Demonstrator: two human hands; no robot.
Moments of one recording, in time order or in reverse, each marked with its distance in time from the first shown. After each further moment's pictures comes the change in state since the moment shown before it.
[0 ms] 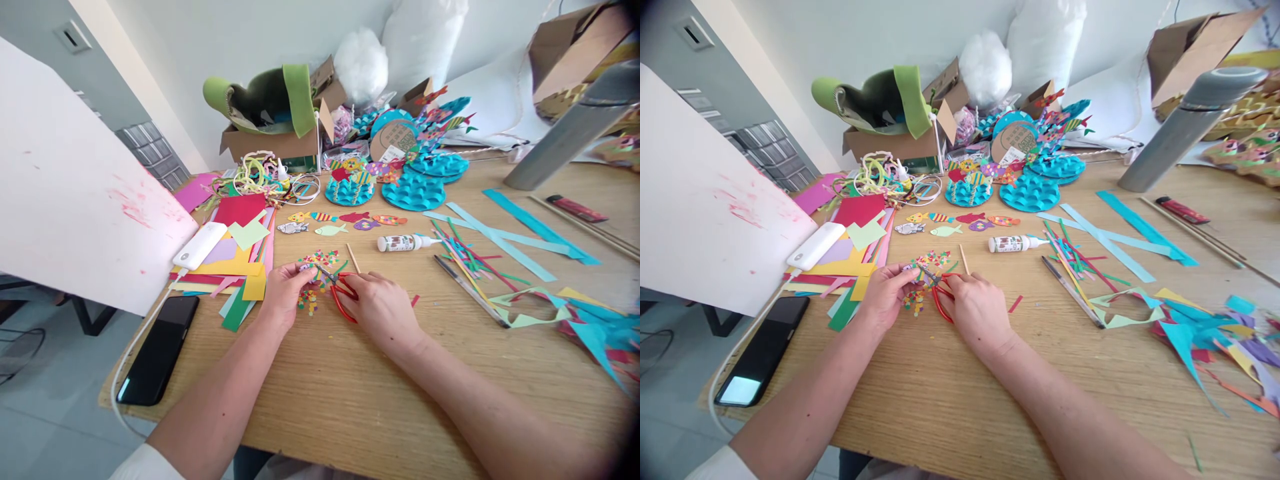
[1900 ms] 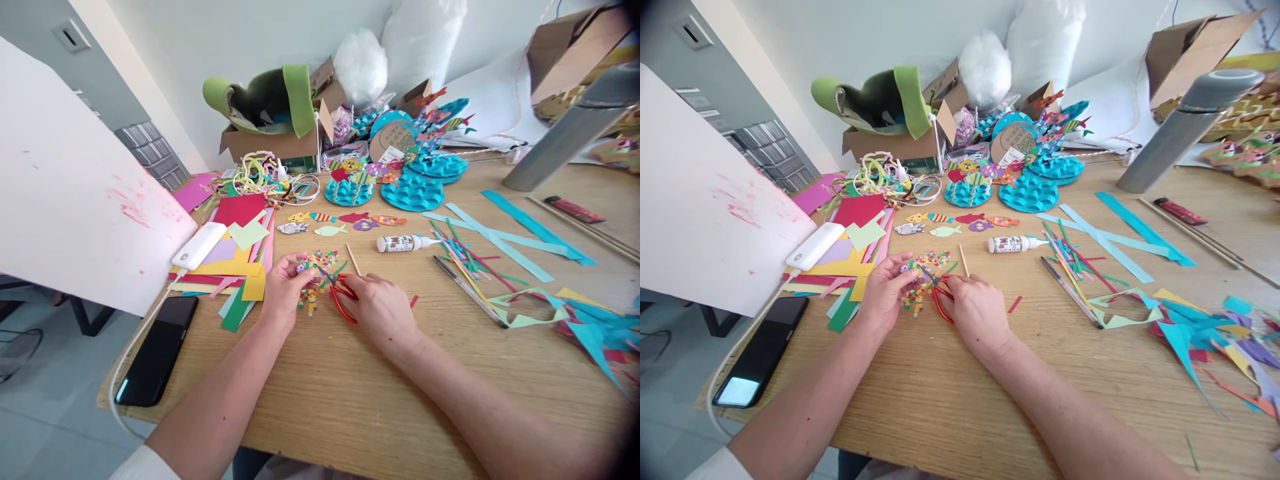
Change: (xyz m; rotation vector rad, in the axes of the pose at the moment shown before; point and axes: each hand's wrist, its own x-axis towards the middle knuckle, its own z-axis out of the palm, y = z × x) left_hand -0.002 0.001 0.004 -0.049 0.069 0.076; right_hand 0.001 -0.003 -0.001 -0.017 -0.028 0.054
